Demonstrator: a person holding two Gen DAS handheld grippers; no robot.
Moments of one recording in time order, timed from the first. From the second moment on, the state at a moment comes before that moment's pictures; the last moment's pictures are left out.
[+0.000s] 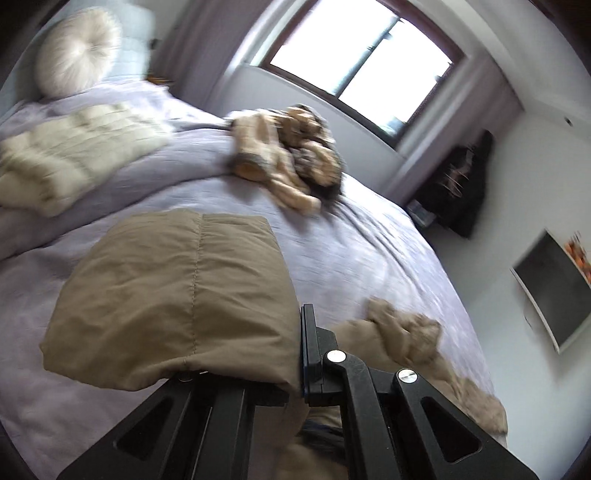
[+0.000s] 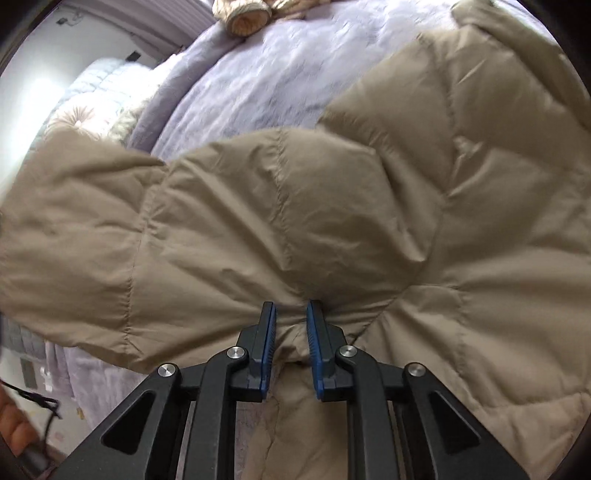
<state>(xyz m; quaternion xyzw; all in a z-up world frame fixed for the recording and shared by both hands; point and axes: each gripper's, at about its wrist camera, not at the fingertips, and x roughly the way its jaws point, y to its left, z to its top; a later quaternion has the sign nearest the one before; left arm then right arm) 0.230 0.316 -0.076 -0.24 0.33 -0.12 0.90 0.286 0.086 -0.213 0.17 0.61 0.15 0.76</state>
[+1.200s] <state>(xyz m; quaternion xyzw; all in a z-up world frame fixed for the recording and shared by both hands) 0.207 0.042 -0.128 0.05 0.43 -0.13 0.89 0.198 -0.203 -0.108 0.16 0.53 0.02 0.83</state>
